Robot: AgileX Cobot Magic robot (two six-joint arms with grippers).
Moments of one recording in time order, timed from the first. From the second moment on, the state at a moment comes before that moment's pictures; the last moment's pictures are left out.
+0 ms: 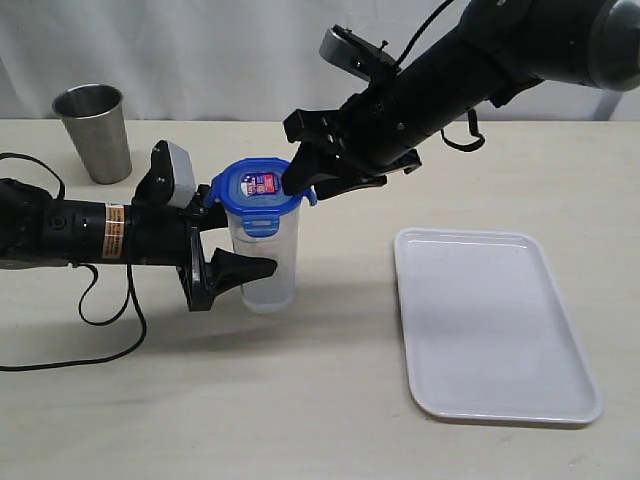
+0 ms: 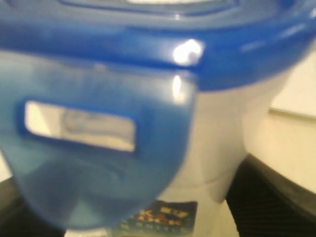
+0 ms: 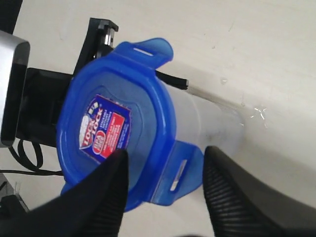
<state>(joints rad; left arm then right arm) -0.18 2.08 -0.92 1.32 -1.00 -0.48 0.37 1.93 -1.52 0.74 0.94 -0.36</state>
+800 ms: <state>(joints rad) -0.18 2.08 -0.91 1.32 -1.00 -0.48 0.36 1.99 -1.54 0.84 1.00 -0.40</state>
